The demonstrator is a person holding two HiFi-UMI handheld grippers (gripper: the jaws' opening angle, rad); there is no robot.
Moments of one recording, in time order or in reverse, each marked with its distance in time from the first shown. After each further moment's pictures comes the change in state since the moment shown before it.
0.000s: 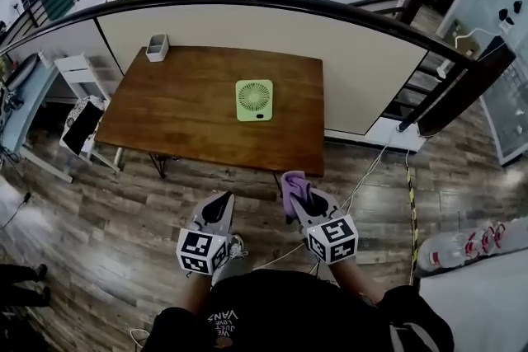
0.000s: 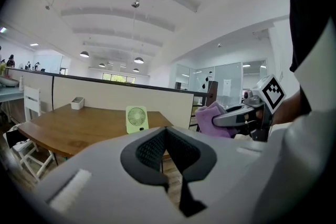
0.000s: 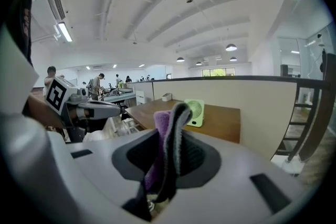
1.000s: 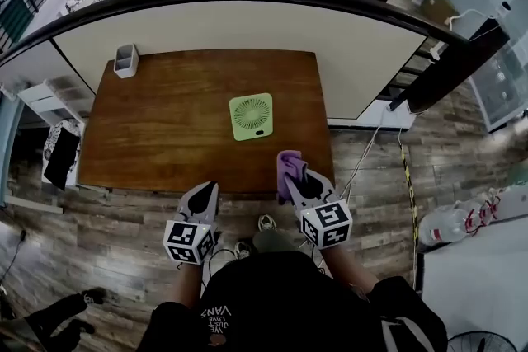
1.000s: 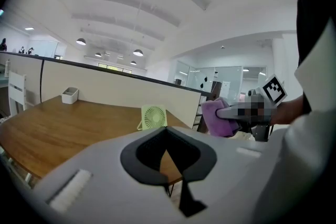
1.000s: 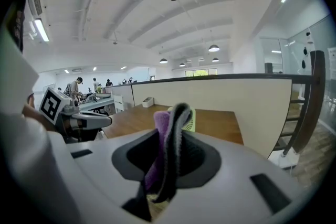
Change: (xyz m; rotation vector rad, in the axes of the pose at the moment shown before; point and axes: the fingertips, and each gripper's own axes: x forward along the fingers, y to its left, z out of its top) left arm 0.100 0.152 0.011 -0.079 0.049 -0.090; right arm 0.142 -0.054 0.055 0.100 -0.020 -0.184
